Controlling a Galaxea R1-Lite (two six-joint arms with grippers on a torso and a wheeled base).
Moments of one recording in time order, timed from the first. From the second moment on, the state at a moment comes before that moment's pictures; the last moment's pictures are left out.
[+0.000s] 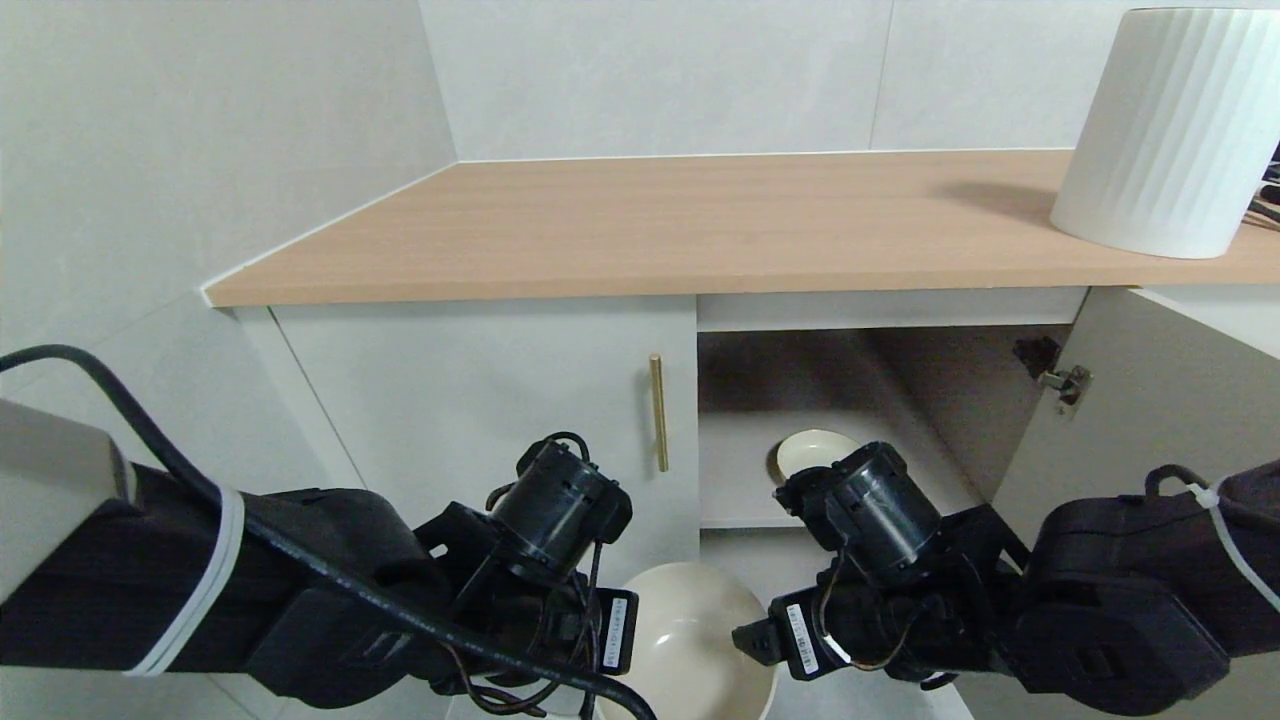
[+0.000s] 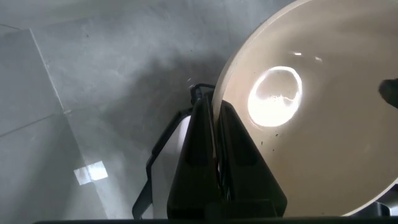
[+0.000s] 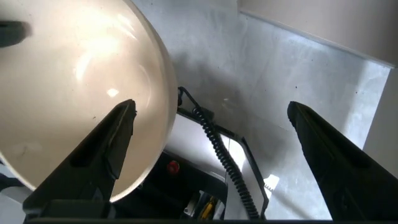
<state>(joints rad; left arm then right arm) -0.74 1.86 -0.90 0.06 0.12 -0.53 0.82 1.88 -0.93 -0.08 -0.13 0.41</state>
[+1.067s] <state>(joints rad) -0.74 1.86 -0.90 0.06 0.12 -0.53 0.82 1.90 -0.92 -0.08 -0.12 0.41</state>
